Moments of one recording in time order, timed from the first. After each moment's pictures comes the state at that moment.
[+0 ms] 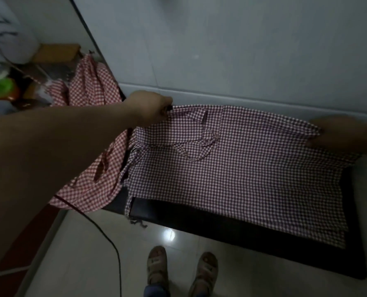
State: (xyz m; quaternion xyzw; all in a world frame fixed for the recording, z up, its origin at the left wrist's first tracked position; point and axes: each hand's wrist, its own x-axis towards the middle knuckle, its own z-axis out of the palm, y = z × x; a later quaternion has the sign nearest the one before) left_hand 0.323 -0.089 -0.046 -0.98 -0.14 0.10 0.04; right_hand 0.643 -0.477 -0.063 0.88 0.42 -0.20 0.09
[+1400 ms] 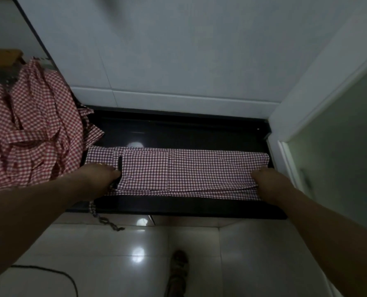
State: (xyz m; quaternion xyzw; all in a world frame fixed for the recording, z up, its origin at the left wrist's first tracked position) left_hand 0.181 -0.184 -0.134 -0.95 -0.04 0.27 0.12; right_hand 0.485 -0.632 -0.141 0.91 0.39 -0.14 0.07
